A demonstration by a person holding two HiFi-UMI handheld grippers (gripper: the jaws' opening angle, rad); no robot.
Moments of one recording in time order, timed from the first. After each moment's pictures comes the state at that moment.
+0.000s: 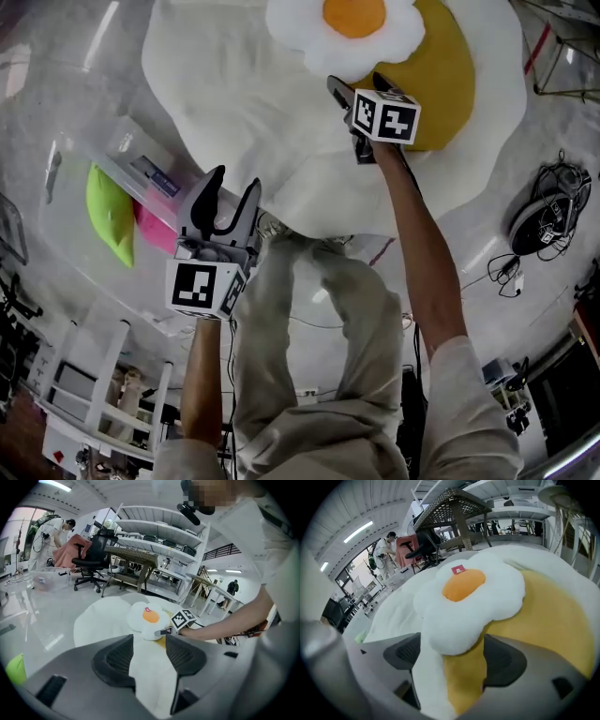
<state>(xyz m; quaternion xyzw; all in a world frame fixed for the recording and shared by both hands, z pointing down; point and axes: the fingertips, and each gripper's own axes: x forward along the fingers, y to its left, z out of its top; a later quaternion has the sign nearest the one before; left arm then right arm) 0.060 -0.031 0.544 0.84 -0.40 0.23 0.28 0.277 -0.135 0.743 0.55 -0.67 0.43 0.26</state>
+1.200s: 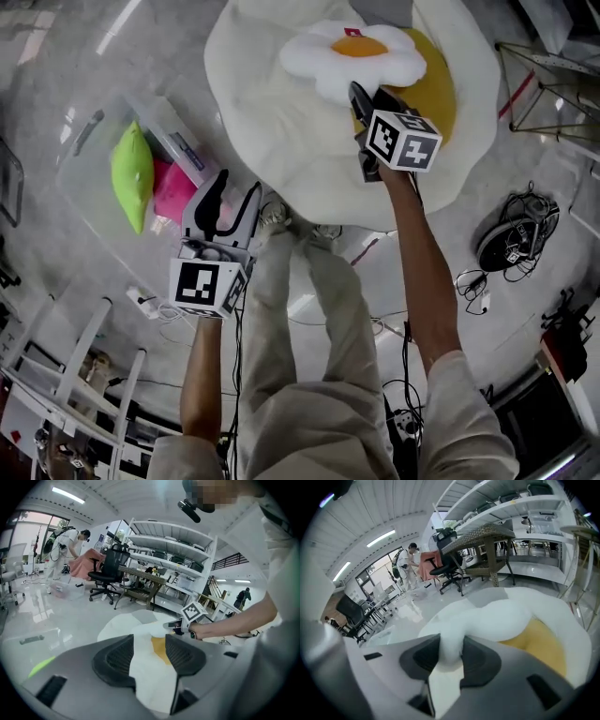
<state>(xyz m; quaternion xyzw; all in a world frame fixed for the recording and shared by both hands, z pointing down) -0.001 -0.021 0.407 0.82 -0.47 0.18 0.29 0.205 -0.160 0.540 0.51 -0.74 0.38 0.22</state>
